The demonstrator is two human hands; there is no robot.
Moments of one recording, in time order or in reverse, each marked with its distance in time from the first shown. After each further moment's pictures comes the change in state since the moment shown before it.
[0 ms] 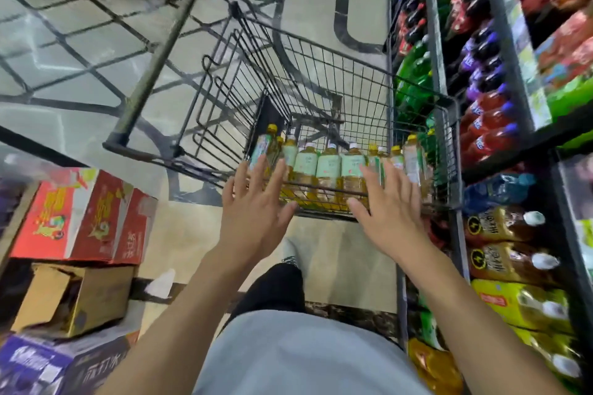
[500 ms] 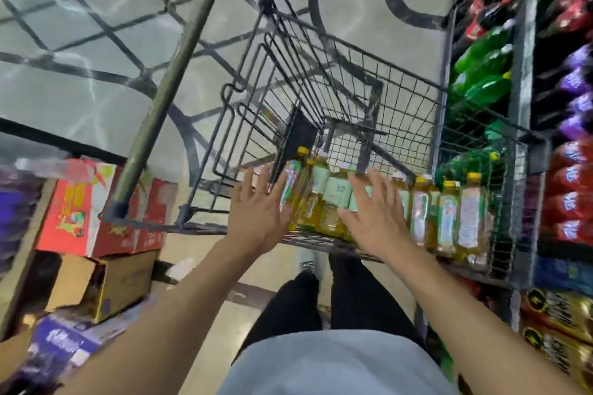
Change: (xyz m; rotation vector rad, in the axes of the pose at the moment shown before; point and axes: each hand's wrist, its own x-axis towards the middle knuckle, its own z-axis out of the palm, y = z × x) left_hand 0.173 -0.081 0.025 0.107 -0.258 -0.116; right_hand 0.196 -0.055 0.036 0.055 -0.255 -0.084
